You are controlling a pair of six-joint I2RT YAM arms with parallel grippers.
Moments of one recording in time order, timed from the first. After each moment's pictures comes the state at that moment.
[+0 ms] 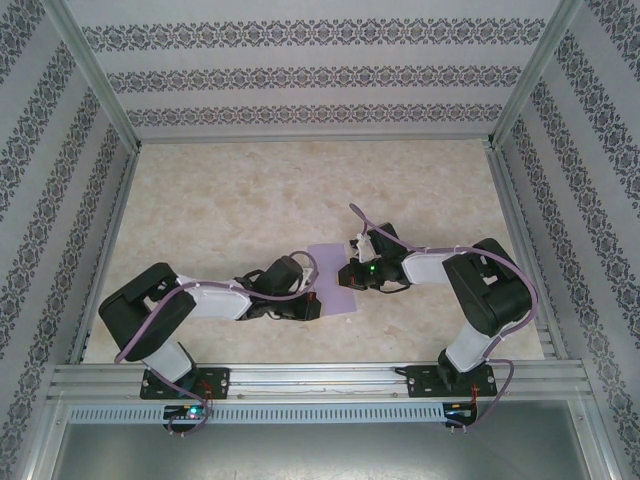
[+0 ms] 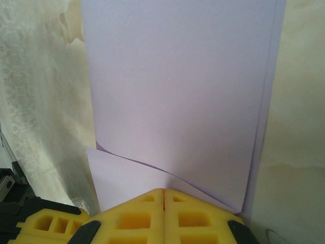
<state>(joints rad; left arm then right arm) -0.81 1.59 0.57 0.13 0.41 -0.74 0.46 1.70 0.66 0.00 -0.65 0.59</state>
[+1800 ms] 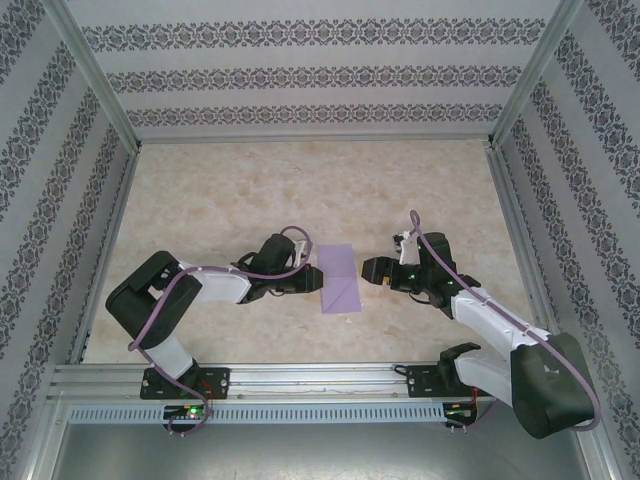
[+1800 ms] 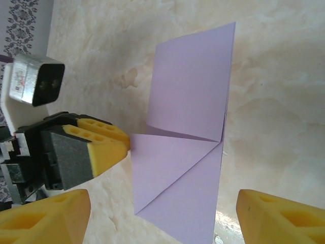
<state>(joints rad) -0.67 1.66 0.65 0.26 0.41 -0.75 0.28 1.10 0.40 -0.06 -0.62 0.59</state>
